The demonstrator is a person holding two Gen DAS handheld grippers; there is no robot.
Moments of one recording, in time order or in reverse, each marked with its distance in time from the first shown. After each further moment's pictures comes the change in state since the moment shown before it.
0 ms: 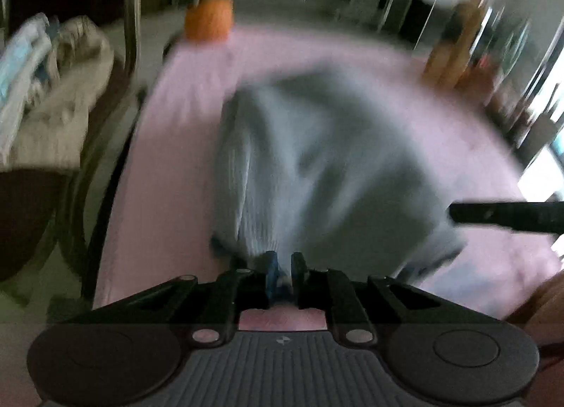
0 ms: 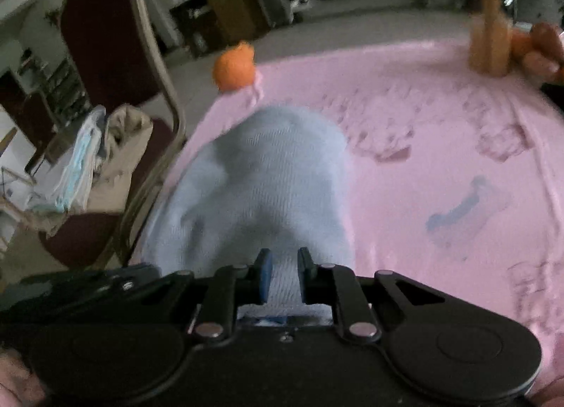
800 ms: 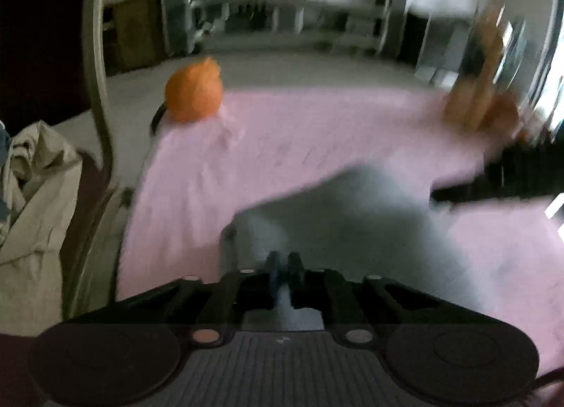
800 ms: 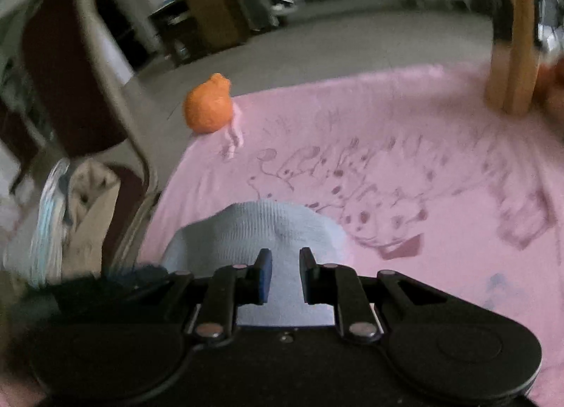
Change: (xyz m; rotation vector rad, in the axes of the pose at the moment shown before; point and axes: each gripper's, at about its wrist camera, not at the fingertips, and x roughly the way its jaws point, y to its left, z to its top) left arm 0.058 0.001 0.099 0.104 -0.189 0.083; right arm 0.065 -0.012 0.119 0.113 -0.046 -0.023
